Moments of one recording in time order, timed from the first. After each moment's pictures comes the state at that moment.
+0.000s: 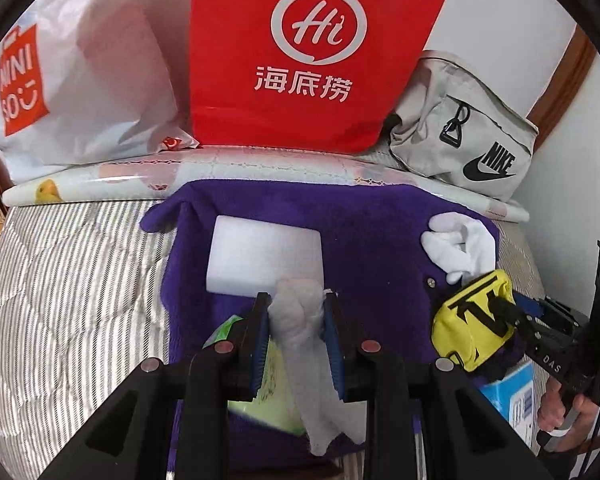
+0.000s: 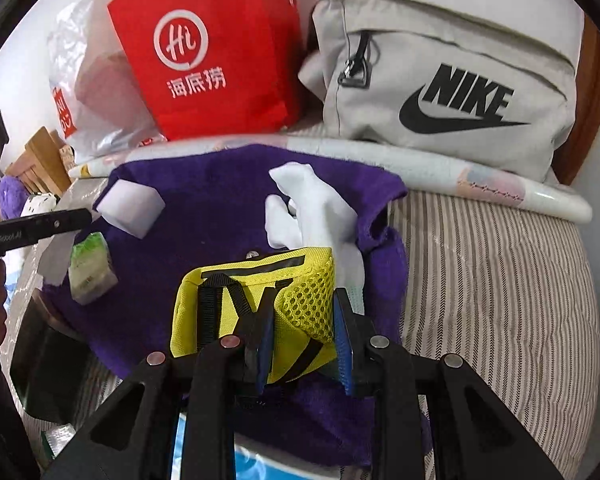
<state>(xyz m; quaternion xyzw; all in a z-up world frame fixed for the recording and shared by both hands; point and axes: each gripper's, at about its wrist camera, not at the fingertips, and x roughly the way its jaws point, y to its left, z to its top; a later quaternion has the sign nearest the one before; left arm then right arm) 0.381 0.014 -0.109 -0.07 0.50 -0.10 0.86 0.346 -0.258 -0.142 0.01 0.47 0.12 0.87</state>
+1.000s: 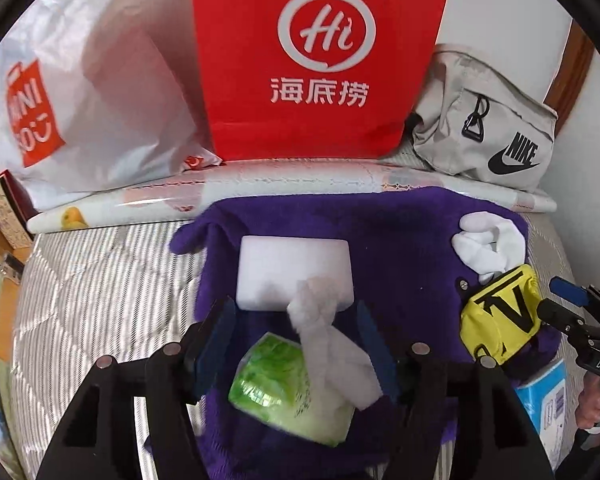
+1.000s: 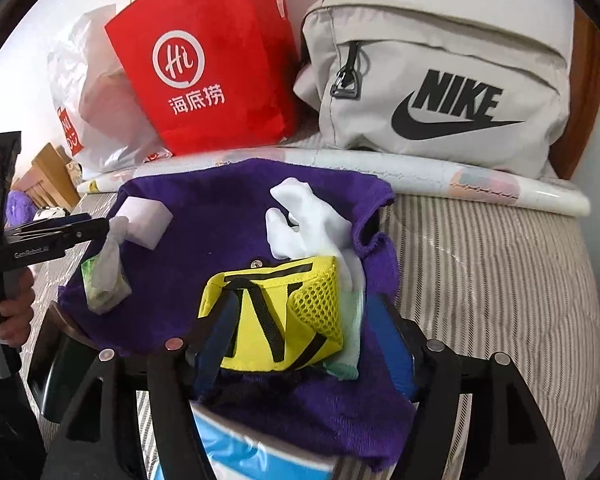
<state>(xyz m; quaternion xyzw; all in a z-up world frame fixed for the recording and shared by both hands) 0.385 0.016 -0.103 -0.01 0.50 -0.06 0.87 0.333 -0.270 -0.121 0.04 0.46 0.12 0.88</state>
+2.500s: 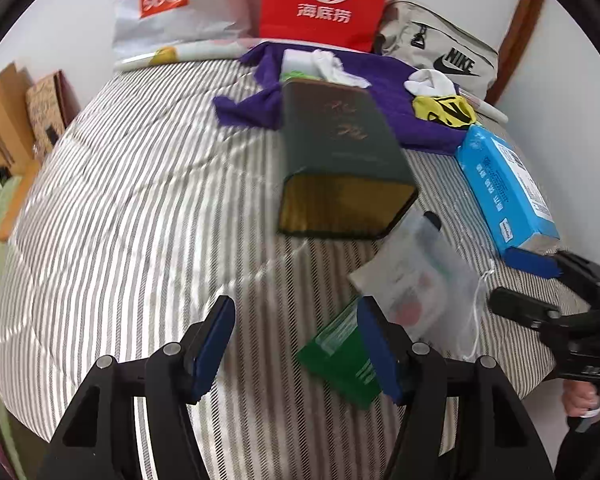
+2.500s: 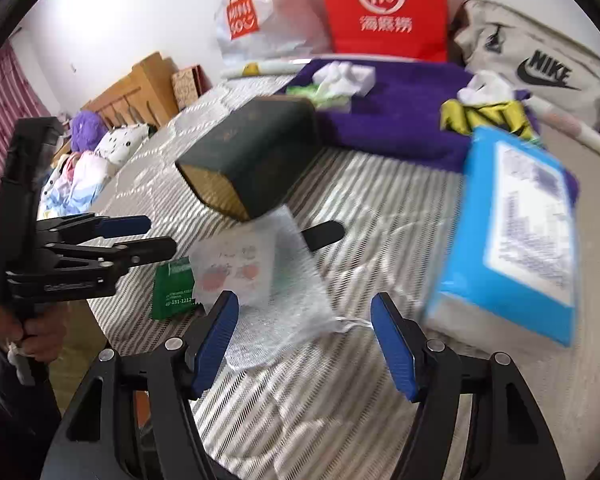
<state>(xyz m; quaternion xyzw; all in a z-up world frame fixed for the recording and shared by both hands) 0.111 0.080 -0.141 -0.04 0.52 -0.07 0.85 0.112 -0.138 -0.154 -0.01 0.48 0.25 0.84</state>
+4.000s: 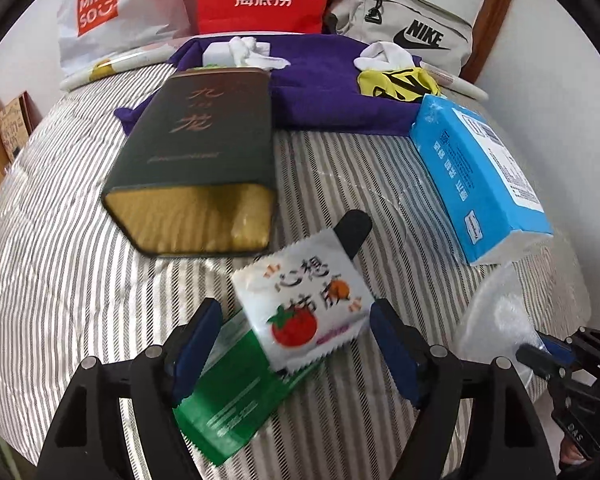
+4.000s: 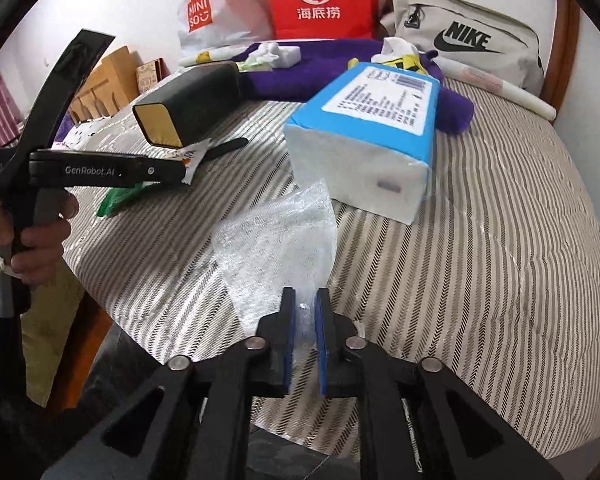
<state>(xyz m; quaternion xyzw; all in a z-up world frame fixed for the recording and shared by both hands) 0.130 -0.014 -0.154 0.00 0.52 -0.09 0.85 0.036 -0.231 -0.170 -0.03 0.48 0.17 0.86</state>
